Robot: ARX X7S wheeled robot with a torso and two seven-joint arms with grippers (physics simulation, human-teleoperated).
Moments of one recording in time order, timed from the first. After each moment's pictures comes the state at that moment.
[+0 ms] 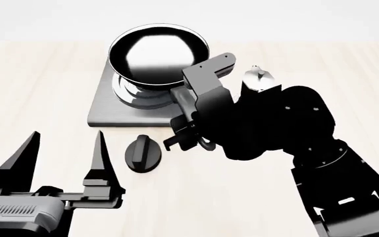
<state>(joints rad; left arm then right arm) 0.07 -0.55 0.17 0.91 -0.48 -0.24 -0.55 1.26 0.19 -0.59 0.12 1.43 1.39 0.86</state>
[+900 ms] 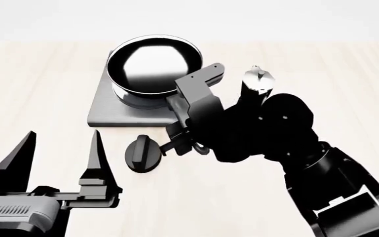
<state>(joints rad) 0.08 -0.57 0.16 0.92 -0.49 -0.23 -0.57 1.26 0.18 -0.74 0.20 1.32 1.27 0.71</state>
